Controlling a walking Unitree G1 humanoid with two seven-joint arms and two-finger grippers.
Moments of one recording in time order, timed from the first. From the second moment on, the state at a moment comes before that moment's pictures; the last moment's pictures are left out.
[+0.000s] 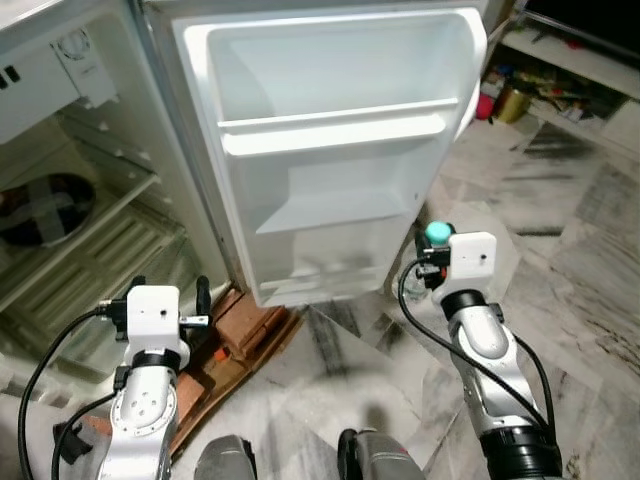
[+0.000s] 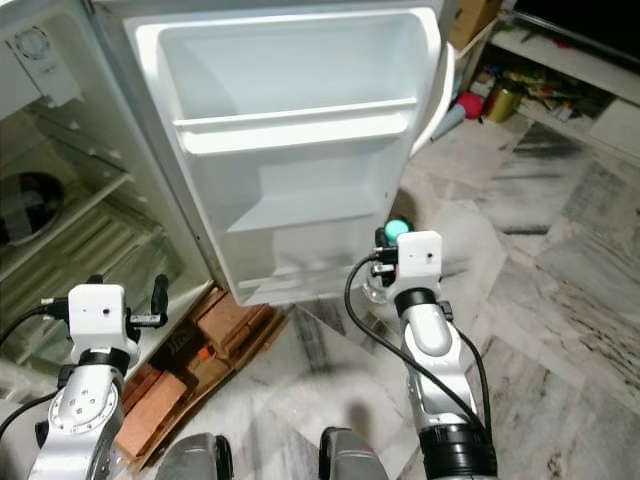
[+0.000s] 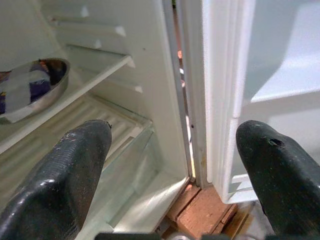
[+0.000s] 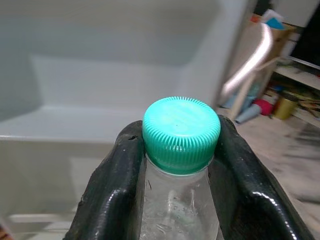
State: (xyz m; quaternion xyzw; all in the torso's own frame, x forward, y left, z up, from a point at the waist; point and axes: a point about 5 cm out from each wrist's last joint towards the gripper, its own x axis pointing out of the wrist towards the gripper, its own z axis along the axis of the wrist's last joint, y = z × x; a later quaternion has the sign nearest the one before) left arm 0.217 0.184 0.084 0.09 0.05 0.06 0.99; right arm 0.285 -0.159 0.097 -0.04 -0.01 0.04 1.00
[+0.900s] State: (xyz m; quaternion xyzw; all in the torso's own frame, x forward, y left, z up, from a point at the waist) left arm 0.206 0.188 0.088 0.08 0.04 0.08 0.99; right arm 0.282 -0.160 0.090 -0.05 0.00 0.06 1.00
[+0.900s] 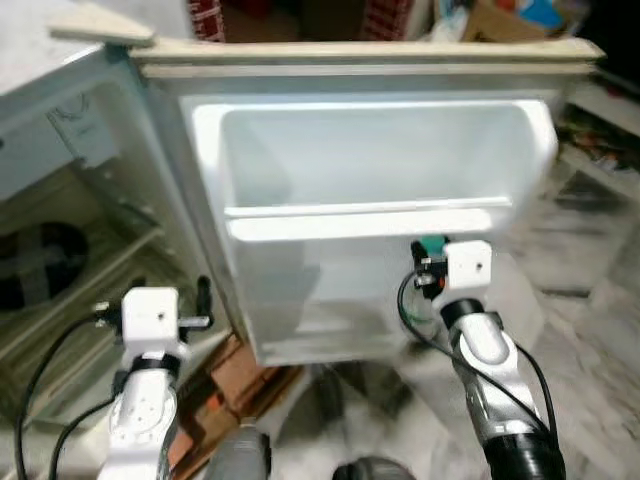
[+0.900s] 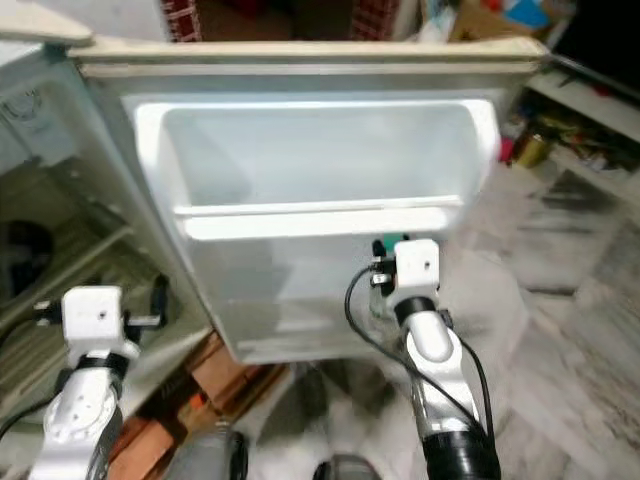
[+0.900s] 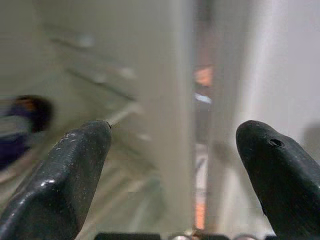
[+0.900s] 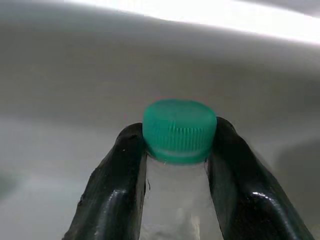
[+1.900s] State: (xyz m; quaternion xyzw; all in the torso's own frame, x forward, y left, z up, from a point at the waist) left arm 0.181 0.194 0.083 0.06 0.09 0.12 0.99; right arm 0.271 -0.151 0.086 -0.01 0.03 0.10 0.99
